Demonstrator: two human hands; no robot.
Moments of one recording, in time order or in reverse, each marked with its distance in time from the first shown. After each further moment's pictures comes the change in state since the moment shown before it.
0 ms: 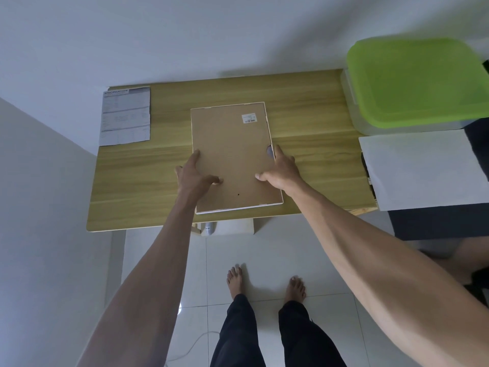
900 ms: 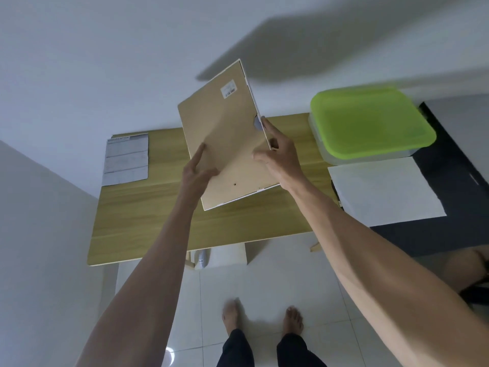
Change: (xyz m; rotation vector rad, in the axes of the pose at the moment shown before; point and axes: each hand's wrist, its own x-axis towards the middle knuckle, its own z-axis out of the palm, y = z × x) left_hand -0.034 0.097 -0.019 -0.455 -0.155 0.301; right_hand -0.053 -0.072 -0.102 0.581 0.177 -0.469
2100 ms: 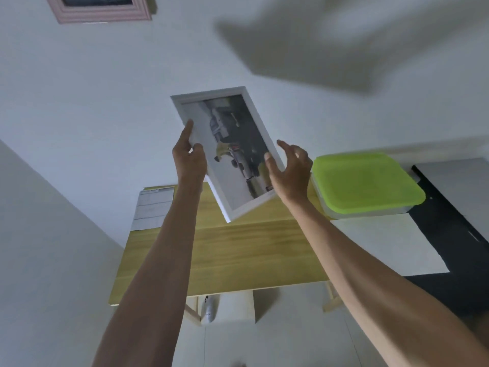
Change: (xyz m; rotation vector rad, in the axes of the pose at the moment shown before) left_hand -0.008 0.187 -0.016 -0.099 0.379 0.431; right_hand 0.018 -0.091 -0.007 -0.429 0.403 -0.304
